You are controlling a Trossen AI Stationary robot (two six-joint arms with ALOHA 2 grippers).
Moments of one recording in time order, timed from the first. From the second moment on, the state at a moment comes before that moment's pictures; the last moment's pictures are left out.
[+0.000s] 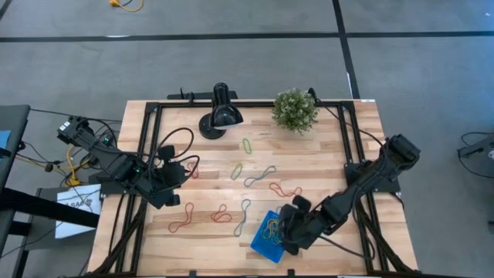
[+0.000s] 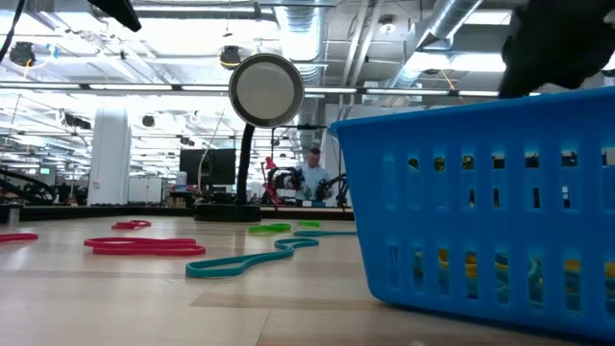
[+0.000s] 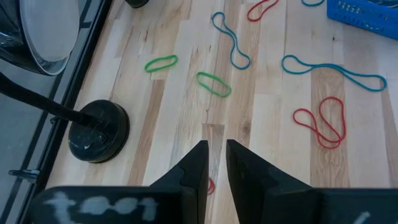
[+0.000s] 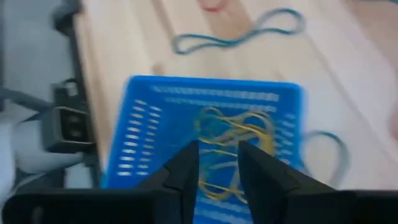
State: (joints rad) left arm -0.59 1.10 1.11 -1.13 -0.64 -0.52; right arm 0.68 1.66 1.11 -0.47 0.34 0.98
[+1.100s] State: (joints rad) left arm -0.59 1.10 1.11 -1.12 -0.64 -0.52; right arm 0.71 1.66 0.94 -0.79 0.18 0.93
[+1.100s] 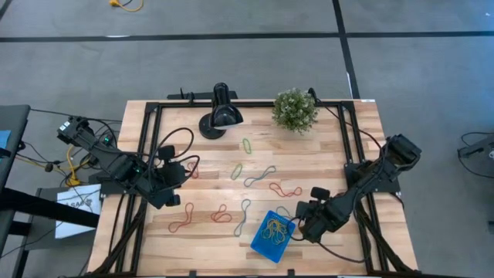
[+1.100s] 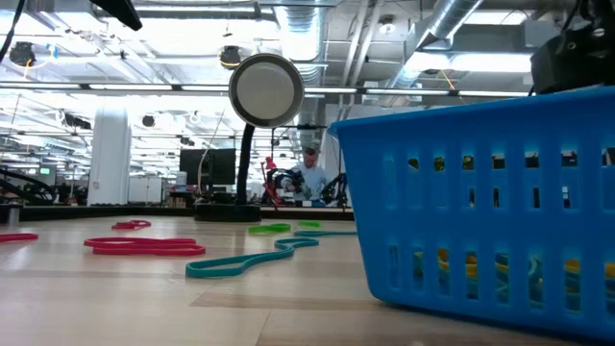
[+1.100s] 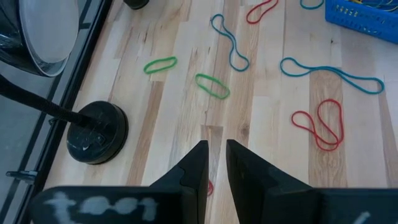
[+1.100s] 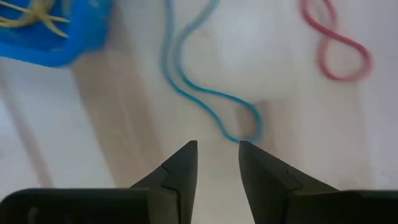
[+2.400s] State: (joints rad) left arm -0.59 1.10 1.11 -1.12 -0.64 -0.52; right arm 0.61 1.64 0.83 -0.60 0.07 0.84
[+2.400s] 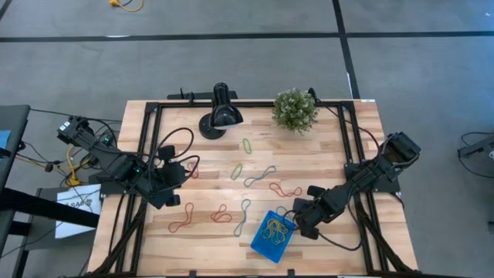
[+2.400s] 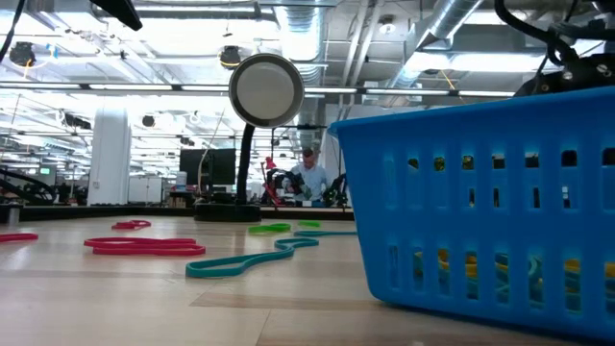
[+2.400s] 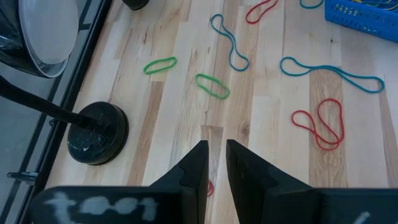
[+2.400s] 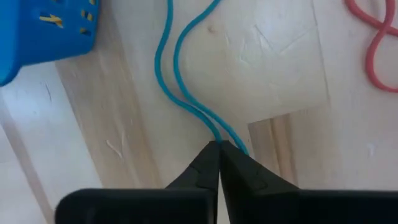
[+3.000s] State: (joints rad) left arm -0.59 1.10 1.11 -1.12 -0.64 -0.52; right arm 0.78 1.44 1.12 -0.44 0.43 0.53
